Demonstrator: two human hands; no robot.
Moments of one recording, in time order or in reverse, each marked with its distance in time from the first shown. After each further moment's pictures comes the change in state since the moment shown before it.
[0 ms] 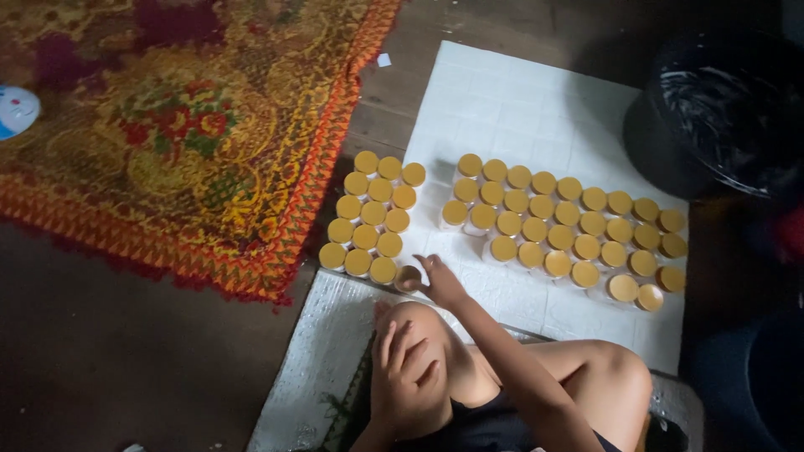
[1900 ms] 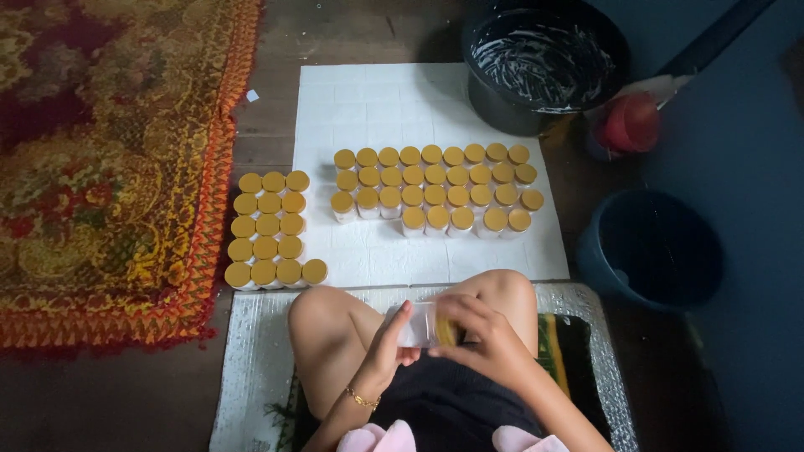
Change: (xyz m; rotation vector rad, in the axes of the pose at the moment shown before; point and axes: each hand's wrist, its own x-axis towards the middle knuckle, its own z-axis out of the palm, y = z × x) left_hand 0.001 0.119 0.062 -1.188 -0.659 -0.888; right_hand -0.322 -0.151 -0.258 0.220 0.336 0.073
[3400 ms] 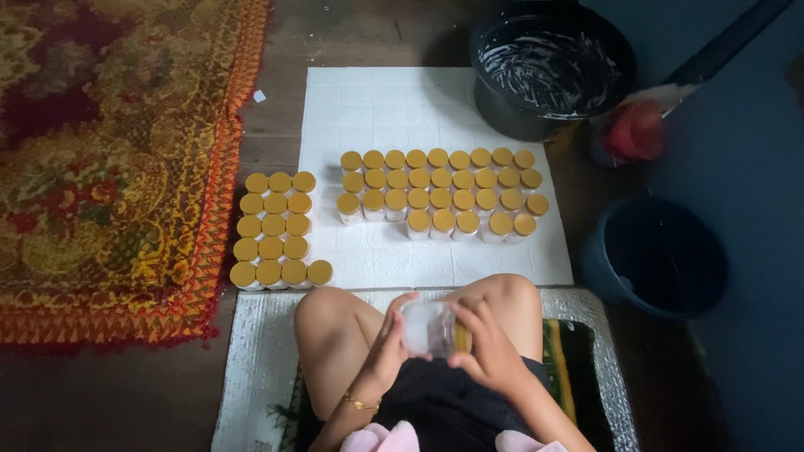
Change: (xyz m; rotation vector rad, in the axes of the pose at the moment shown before) left_hand 0.006 -0.015 -0.023 -0.048 -0.229 0.223; right_hand -0.024 0.071 0.045 -0.079 0.092 -0.135
